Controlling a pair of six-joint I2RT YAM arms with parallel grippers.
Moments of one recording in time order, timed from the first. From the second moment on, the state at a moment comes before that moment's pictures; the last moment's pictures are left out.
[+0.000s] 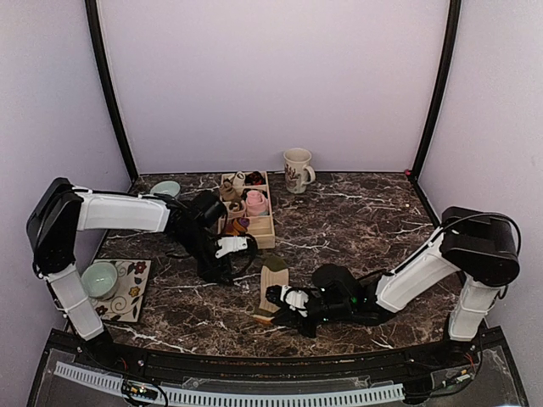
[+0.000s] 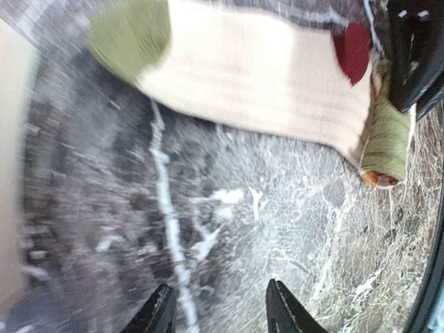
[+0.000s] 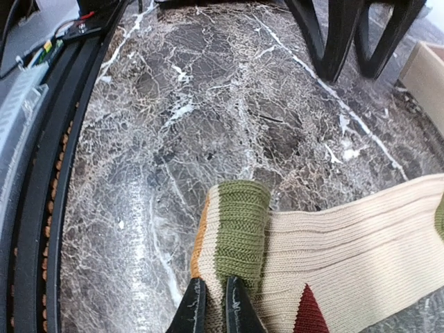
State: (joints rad) left arm -0.69 1.78 1.13 -0.65 0.36 0.62; right arm 1.17 1.79 0.59 0.58 -0.25 -0.15
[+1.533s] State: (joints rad) left arm -1.05 1.78 1.06 -0.47 0.25 0.90; right arm 0.95 1.99 0.63 0.79 -0.71 0.50
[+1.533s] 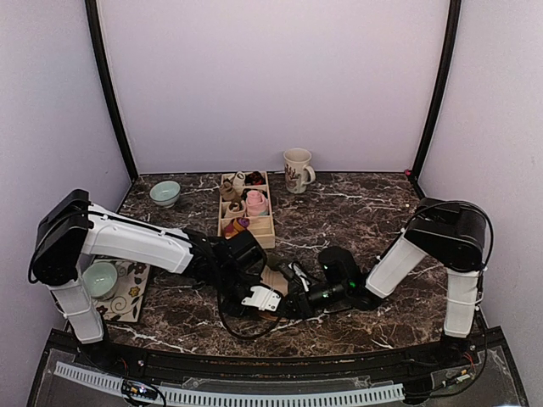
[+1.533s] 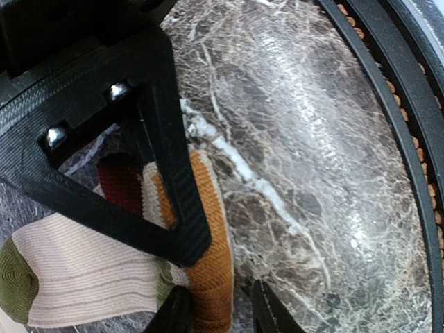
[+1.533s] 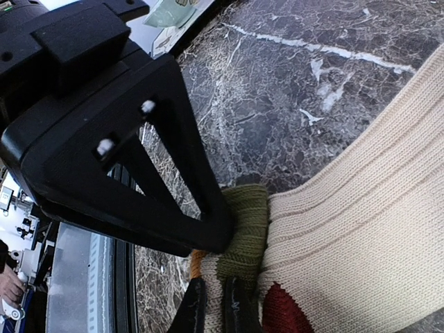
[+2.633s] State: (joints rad) left arm -0.94 2.04 1.36 -0.66 0.55 0.83; right arm 1.00 1.11 0.42 0.06 0.29 0.53
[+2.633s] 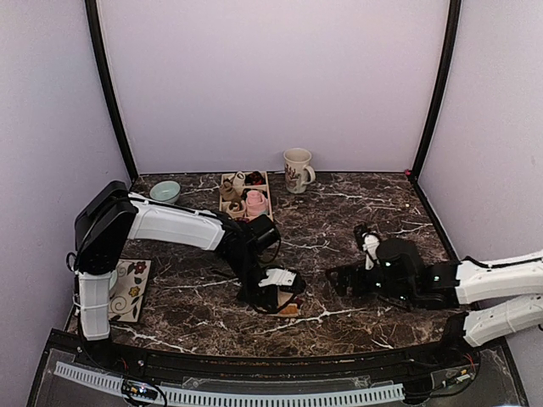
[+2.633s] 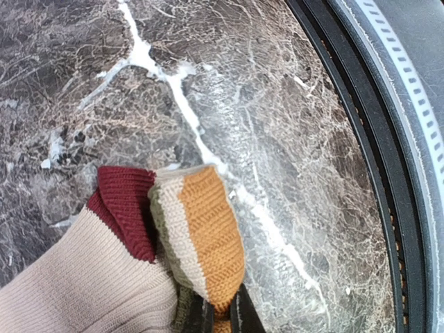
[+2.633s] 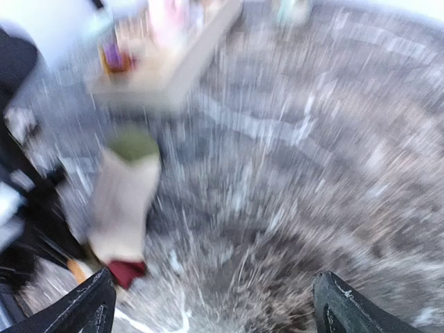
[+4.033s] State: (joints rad) left arm -0.88 2.25 1.63 -1.00 0.76 0.84; right arm 1.34 1.65 0.66 0.25 0.18 -0.41
